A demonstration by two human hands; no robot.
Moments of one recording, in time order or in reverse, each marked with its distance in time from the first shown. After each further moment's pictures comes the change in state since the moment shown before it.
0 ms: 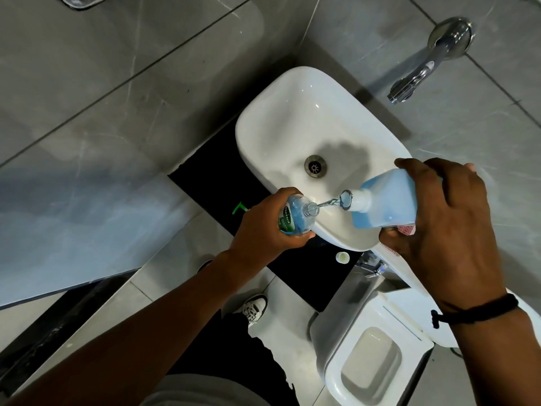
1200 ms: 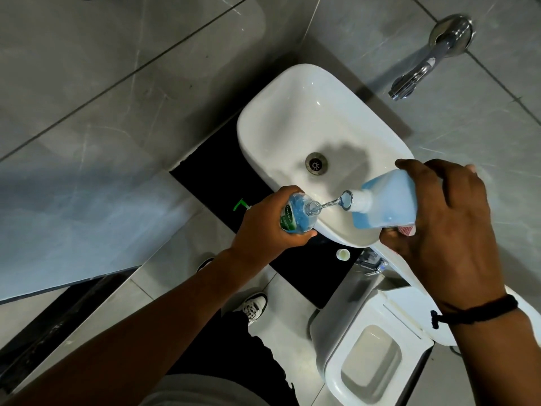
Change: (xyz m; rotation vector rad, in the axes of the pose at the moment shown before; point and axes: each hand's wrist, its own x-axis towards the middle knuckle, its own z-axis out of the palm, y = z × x) left_hand -0.006 0.005 0.000 0.013 0.018 0.019; right_hand -0.009 -0.003 -0.001 -0.011 -0.012 -0.001
